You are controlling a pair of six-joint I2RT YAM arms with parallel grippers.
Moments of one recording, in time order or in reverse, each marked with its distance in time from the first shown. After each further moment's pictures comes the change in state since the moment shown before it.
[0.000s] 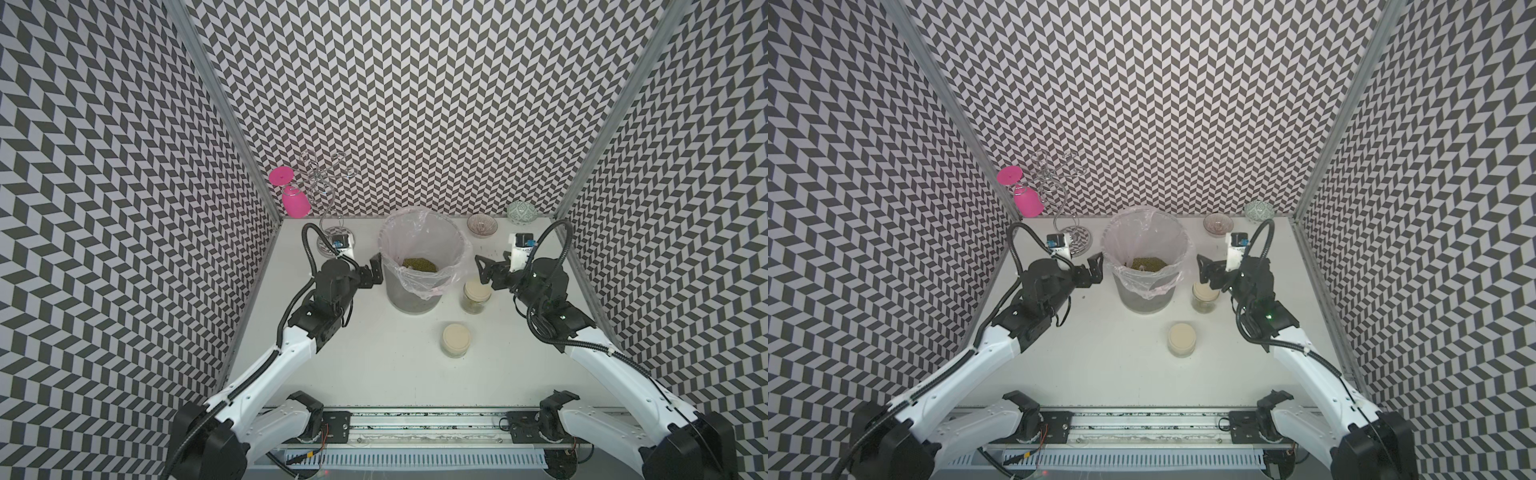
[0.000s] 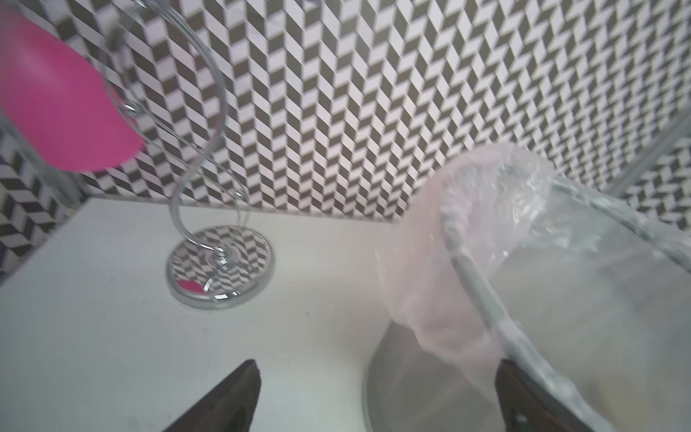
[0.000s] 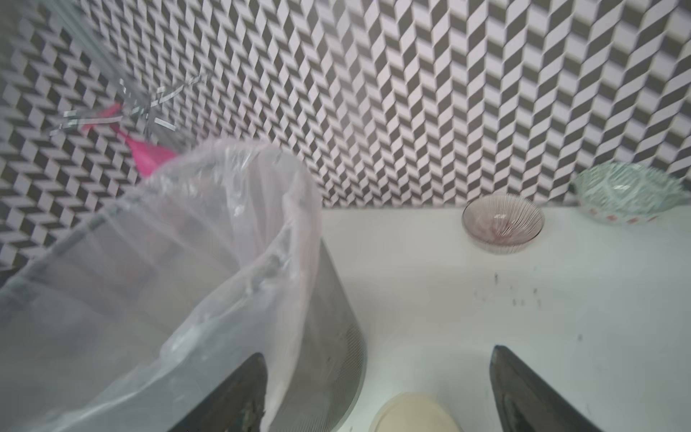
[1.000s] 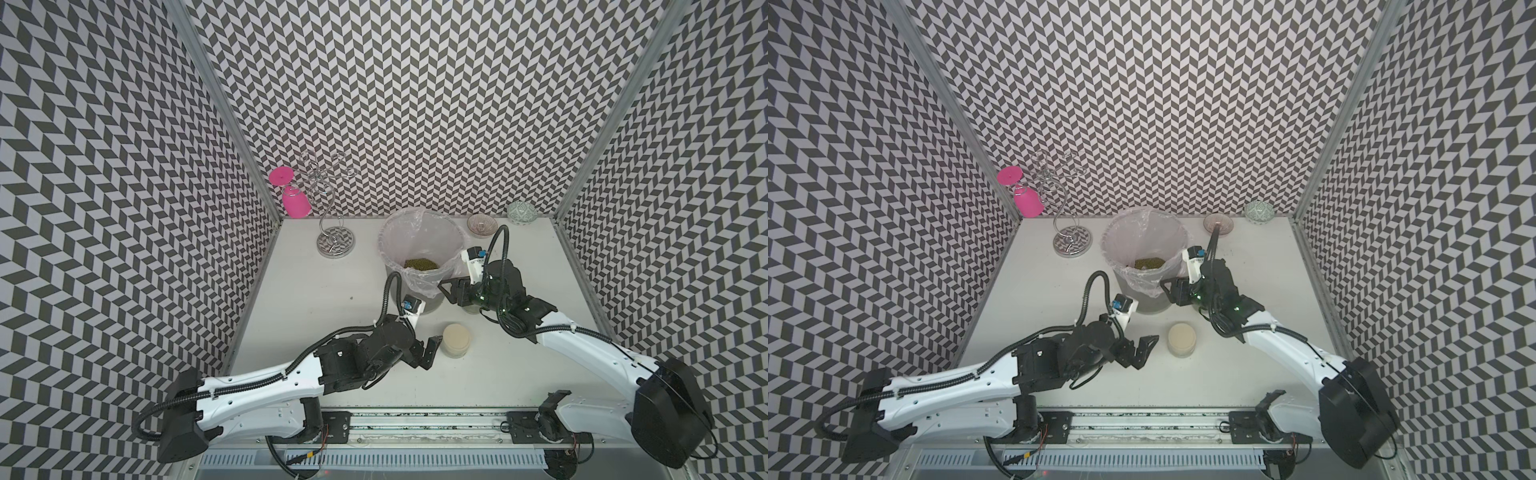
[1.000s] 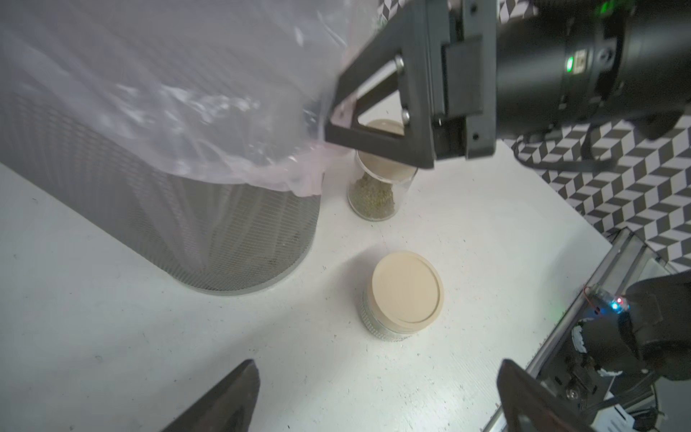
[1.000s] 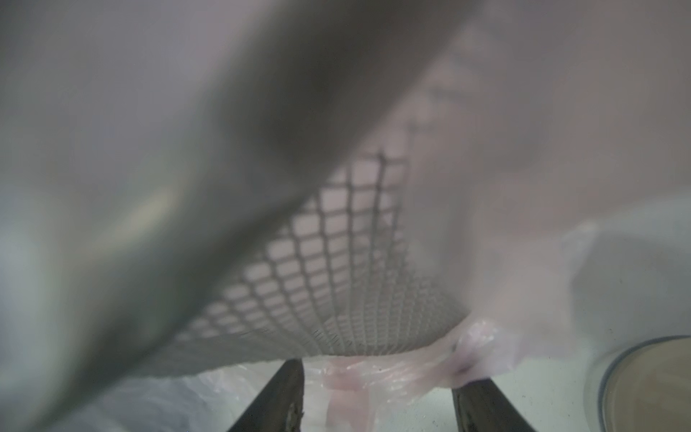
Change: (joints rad) left arm -0.686 0.035 0.004 -0.276 -0.140 -0.169; right arm 0.201 0.222 0.063 -0.020 -0.172 0.226
